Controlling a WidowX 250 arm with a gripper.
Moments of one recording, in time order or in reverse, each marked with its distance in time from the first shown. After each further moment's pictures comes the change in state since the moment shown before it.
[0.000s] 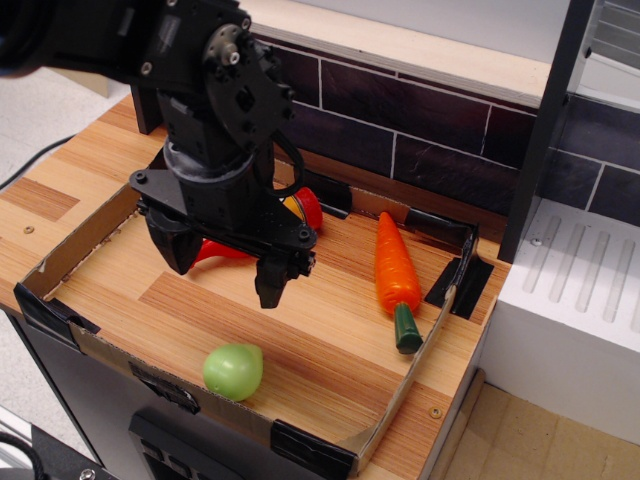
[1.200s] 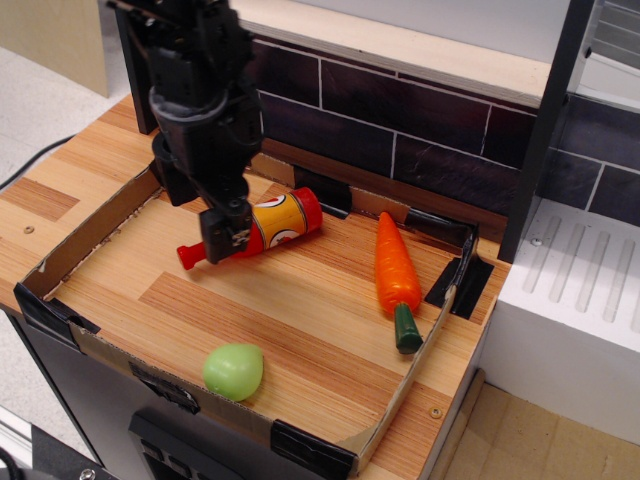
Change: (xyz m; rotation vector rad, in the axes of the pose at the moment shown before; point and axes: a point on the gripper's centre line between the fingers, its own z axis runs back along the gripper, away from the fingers) arm 0.039 0.045 -0.030 -0.022 0.053 -0.597
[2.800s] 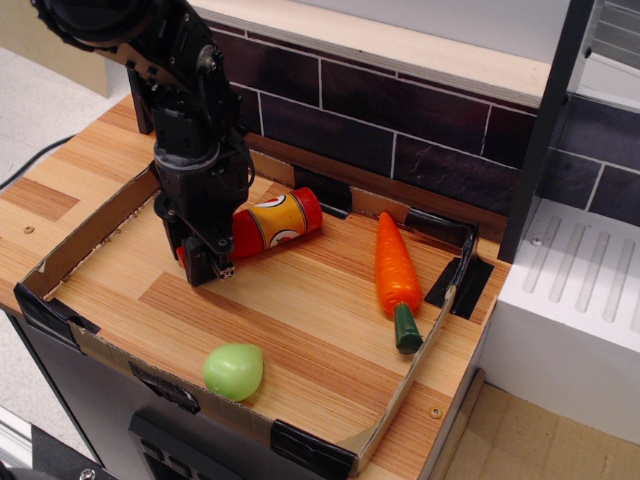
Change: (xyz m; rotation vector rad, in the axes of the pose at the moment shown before) arm -0.009 0.007 -0.057 -0.076 0.100 -0.010
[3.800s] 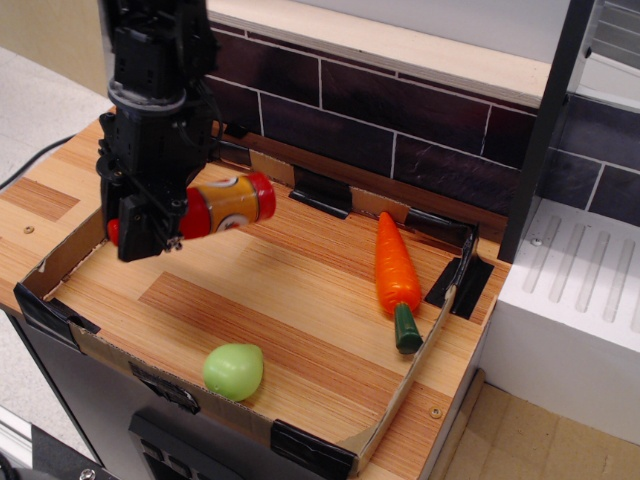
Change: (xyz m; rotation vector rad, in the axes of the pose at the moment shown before) arm -0.043 -0.009 0.059 0.004 0.258 0.023
